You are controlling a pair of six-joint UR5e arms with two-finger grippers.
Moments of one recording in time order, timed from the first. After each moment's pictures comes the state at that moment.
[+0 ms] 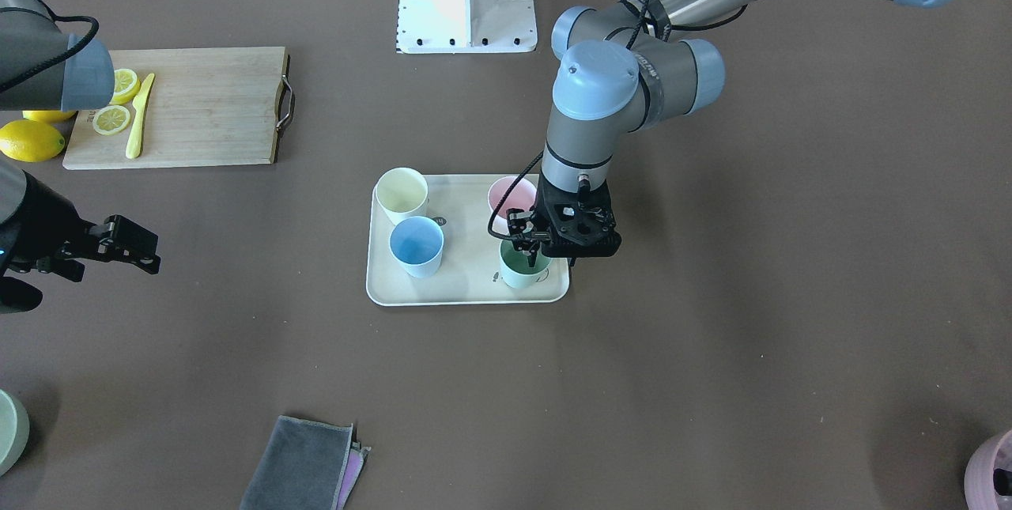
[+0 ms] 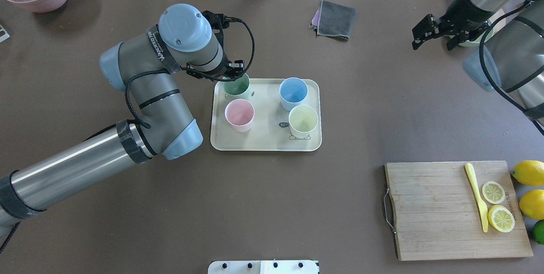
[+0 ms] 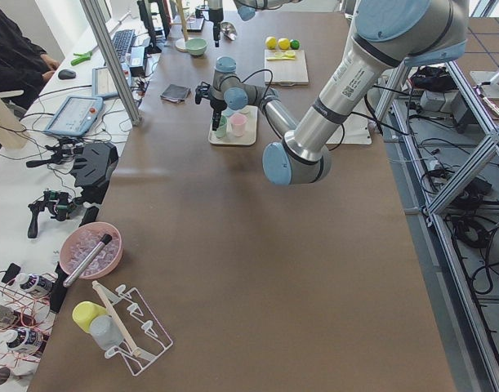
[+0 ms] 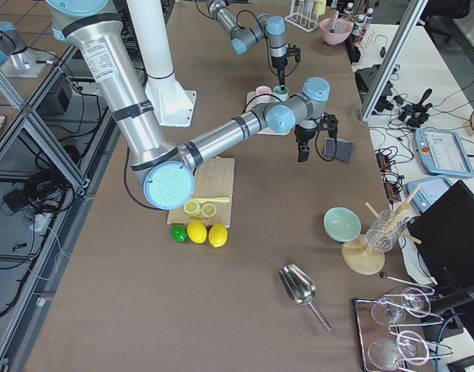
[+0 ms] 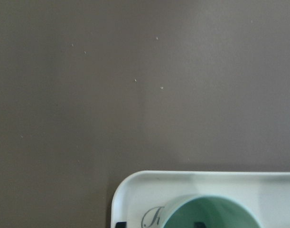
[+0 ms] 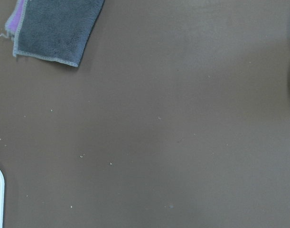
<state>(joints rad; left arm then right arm) -0.70 -2.34 -1.46 -1.77 -1.84 -1.13 1.11 -1.16 1.64 -1.54 2.30 0.63</state>
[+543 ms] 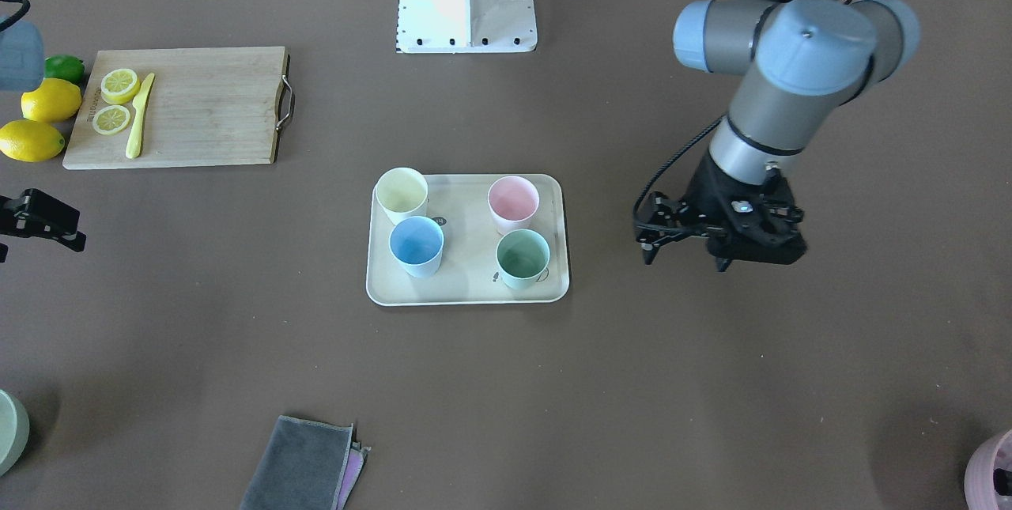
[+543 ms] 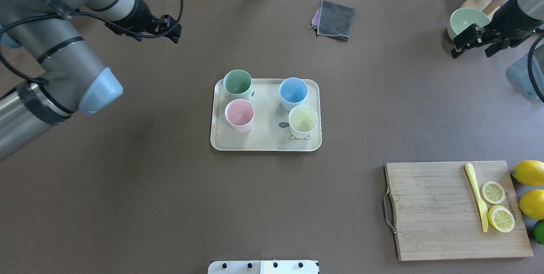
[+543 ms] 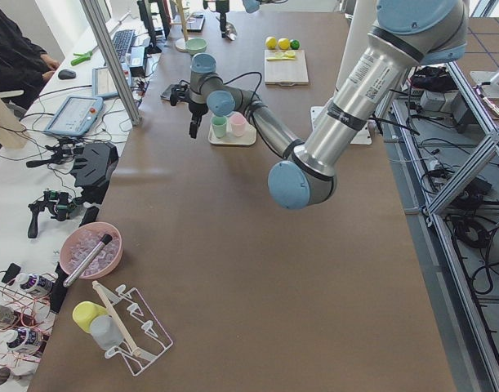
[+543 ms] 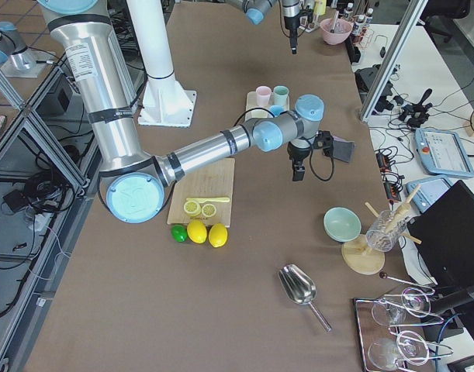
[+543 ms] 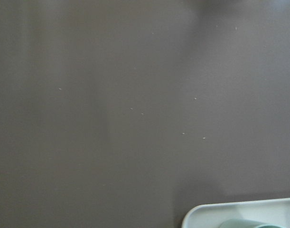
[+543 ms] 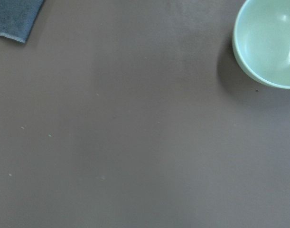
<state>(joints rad) -0.96 -2.11 -1.68 -1.75 -2.04 -0.83 1.21 -1.33 1.71 -1.53 2.33 0.44</state>
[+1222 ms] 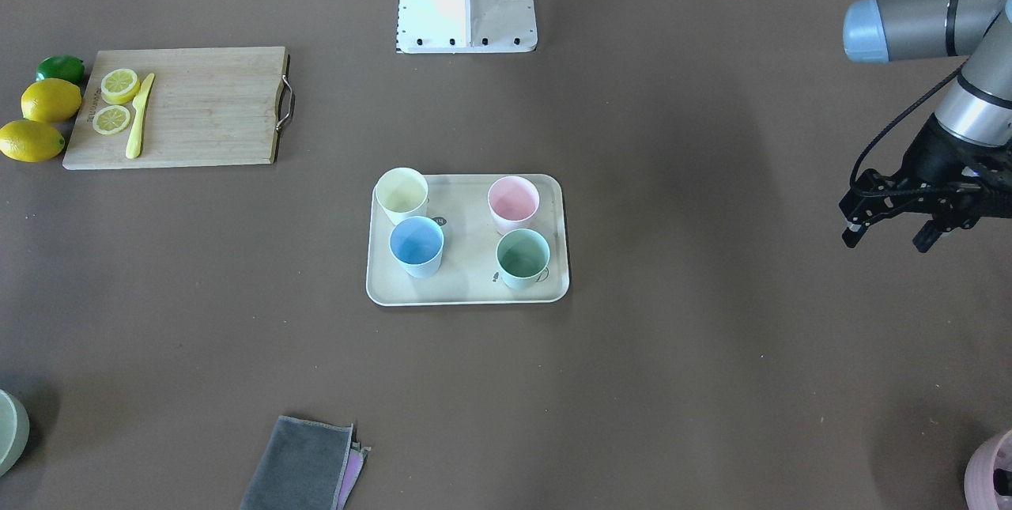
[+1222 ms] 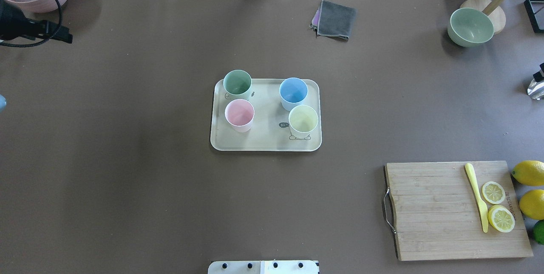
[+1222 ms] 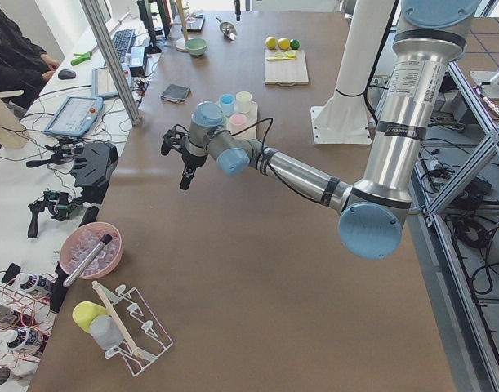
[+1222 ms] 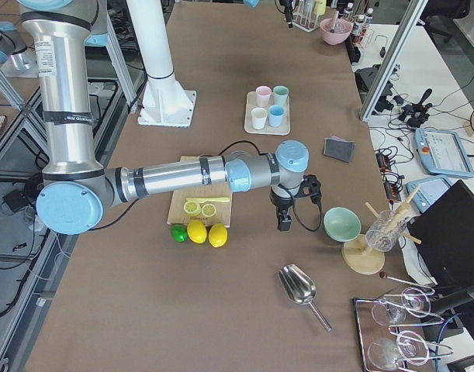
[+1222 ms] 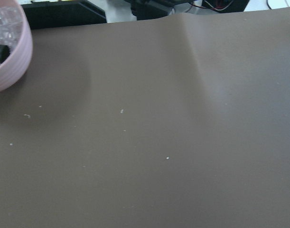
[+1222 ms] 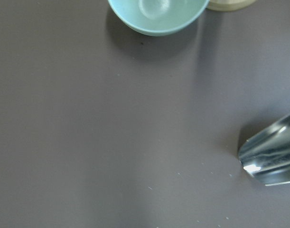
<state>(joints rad) -1.14 -1.74 -1.74 -2.01 -2.05 -0.70 1.40 -1.55 1.70 -1.54 2.32 0.09</state>
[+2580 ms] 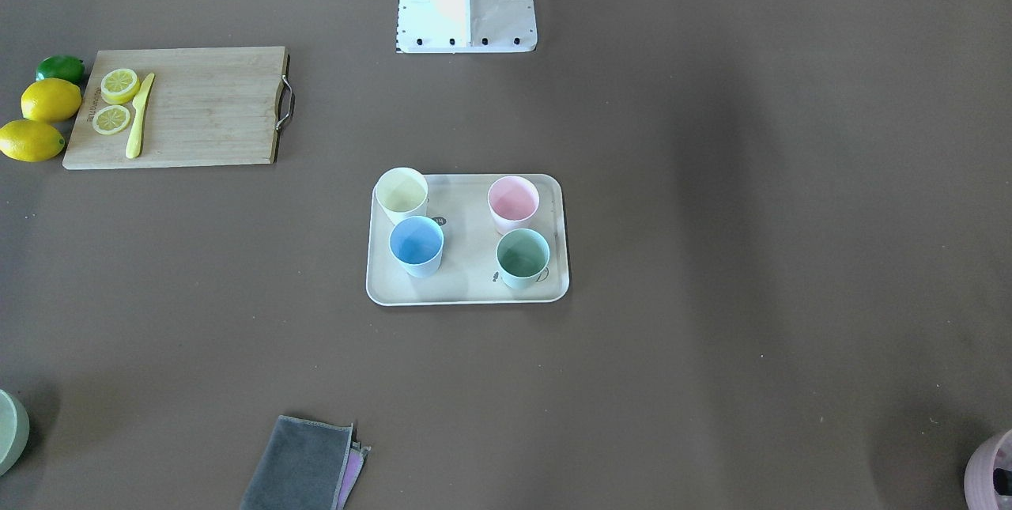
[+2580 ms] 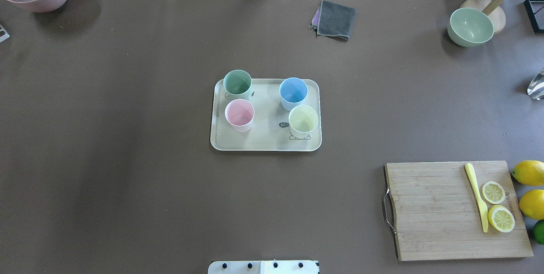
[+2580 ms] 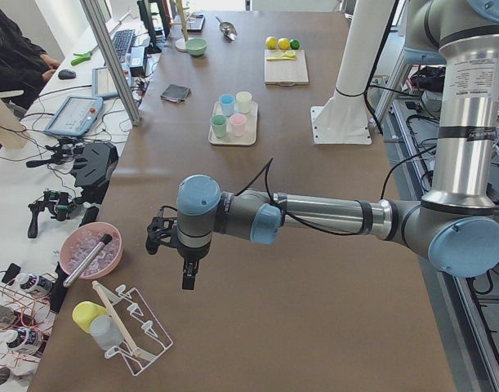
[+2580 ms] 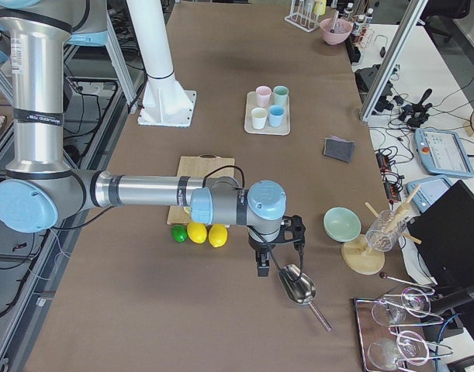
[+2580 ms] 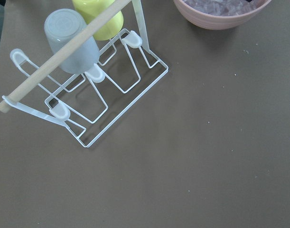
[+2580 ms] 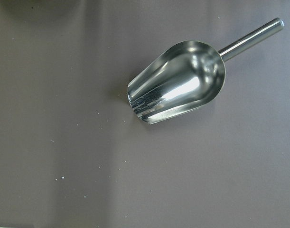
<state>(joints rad) -1.62 -1.59 -1.62 -1.74 -2.27 -0.14 1.61 -1.63 1.69 -1.61 2.33 -0.08</state>
